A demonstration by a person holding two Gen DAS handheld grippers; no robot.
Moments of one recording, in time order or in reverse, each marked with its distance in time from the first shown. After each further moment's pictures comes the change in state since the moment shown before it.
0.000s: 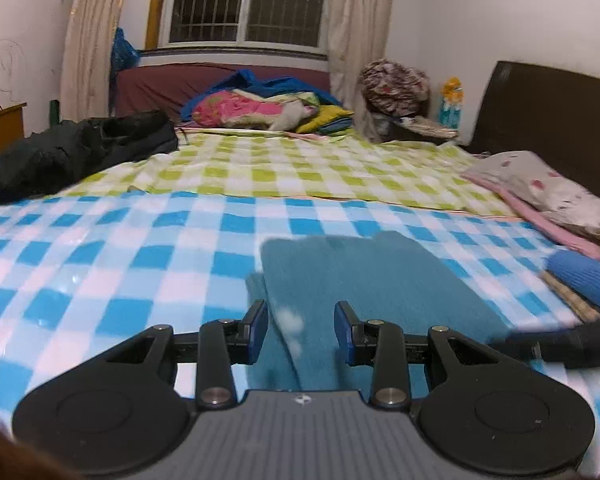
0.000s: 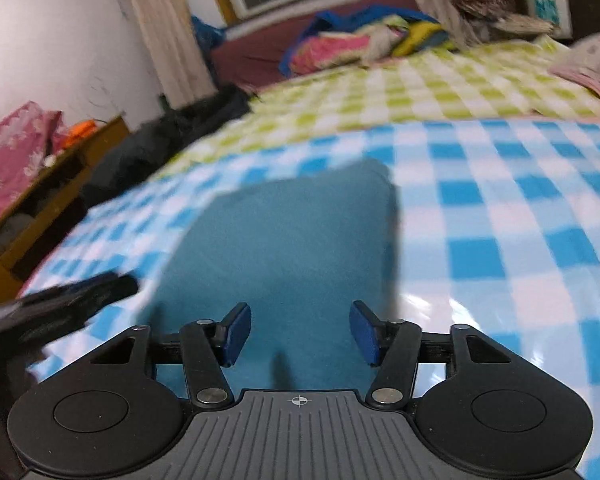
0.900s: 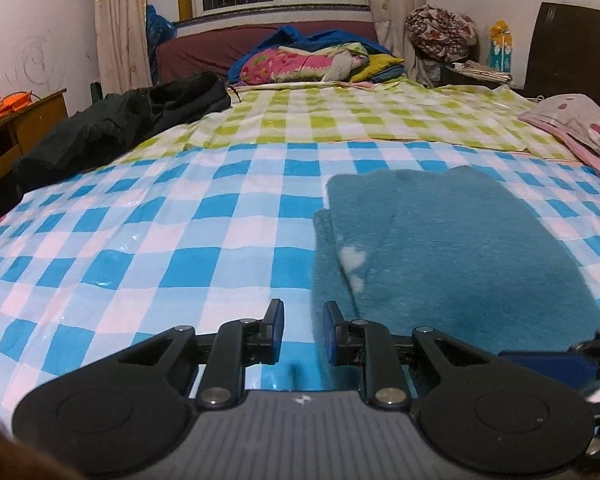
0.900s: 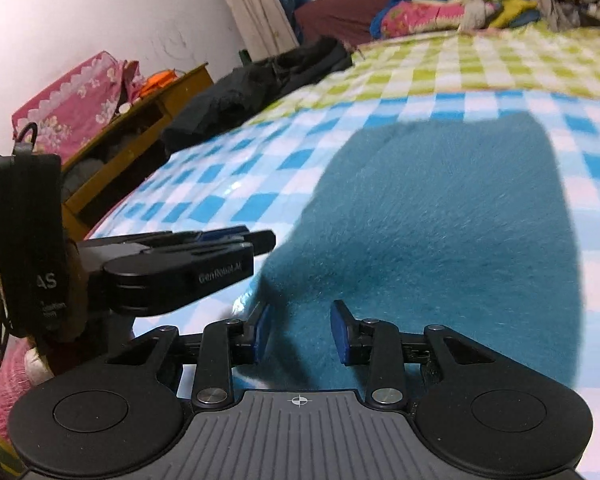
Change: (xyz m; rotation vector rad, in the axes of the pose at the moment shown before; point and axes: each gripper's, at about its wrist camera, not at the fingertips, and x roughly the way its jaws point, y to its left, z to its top) left arm -0.001 0.011 -0.026 0.062 0.137 0.189; right arm 0.042 0.083 -0.027 -0.104 0.107 0.182
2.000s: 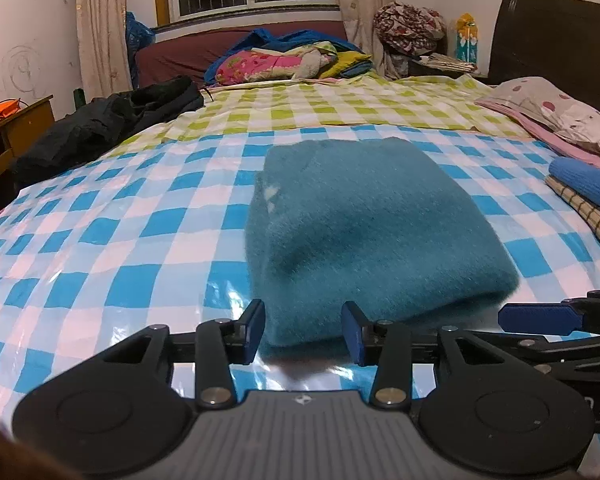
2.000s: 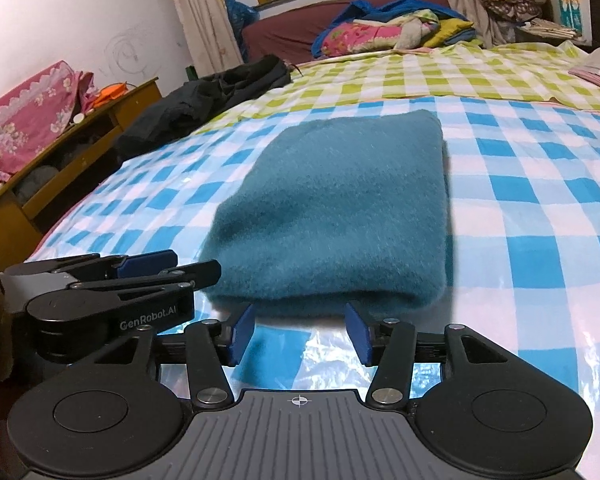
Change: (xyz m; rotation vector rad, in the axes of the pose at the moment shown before) left arm -0.077 -0.045 -0.055 0.043 0.004 -0.054; right arm -0.071 -0.003 -0.060 0.032 -0.051 -0.190
